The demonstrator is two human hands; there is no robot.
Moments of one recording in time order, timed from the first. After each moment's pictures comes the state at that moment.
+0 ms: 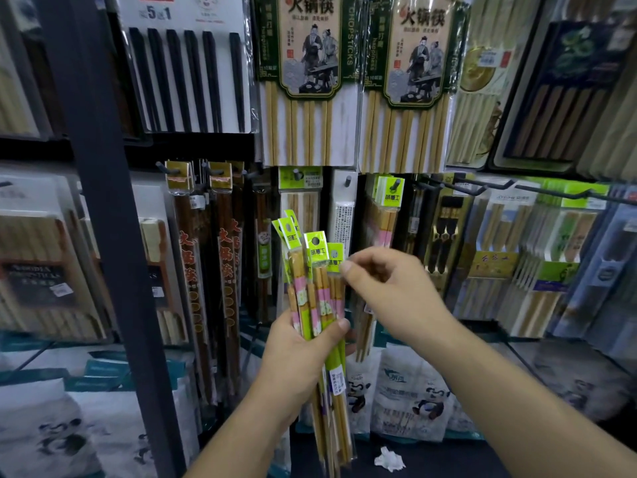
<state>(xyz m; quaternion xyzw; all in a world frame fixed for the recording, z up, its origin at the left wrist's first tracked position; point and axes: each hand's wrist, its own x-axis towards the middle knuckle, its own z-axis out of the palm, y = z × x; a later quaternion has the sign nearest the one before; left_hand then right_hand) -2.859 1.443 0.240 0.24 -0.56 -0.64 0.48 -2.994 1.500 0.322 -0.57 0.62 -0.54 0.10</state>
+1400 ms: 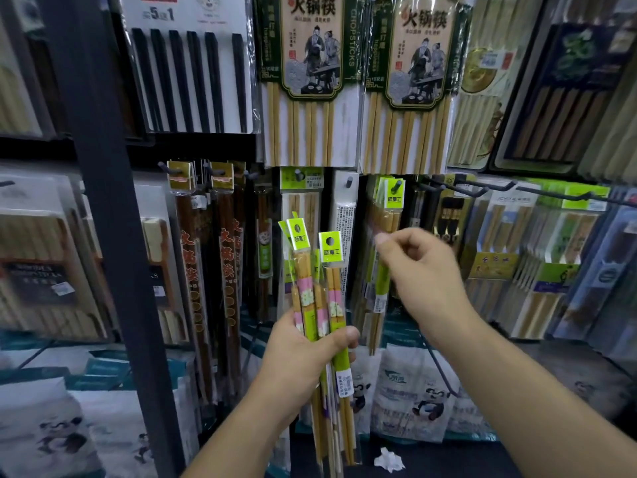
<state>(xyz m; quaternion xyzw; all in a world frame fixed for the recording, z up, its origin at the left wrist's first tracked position) -2.854 1.442 0.241 0.24 -0.59 -0.63 0.44 -3.008 1.502 0.334 -0.46 0.63 -0.62 0.07</state>
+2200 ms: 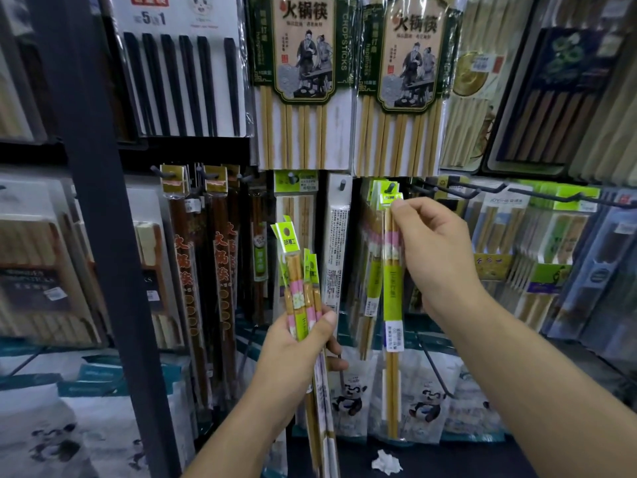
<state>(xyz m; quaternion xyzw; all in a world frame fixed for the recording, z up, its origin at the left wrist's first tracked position) -2.855 1.444 0.243 0.21 -0.56 -0.67 0.45 -3.011 1.502 0.367 -0.45 0.55 -0.70 0.07</state>
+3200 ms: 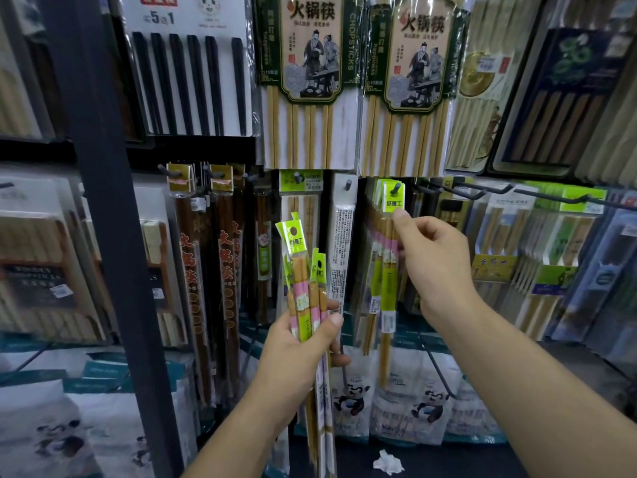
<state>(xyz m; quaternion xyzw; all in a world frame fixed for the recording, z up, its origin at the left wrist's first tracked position) -2.852 1.444 0.244 0.21 -0.56 -0.66 0.46 -3.024 1.486 0.348 -0.38 0.62 -0.69 0.04</state>
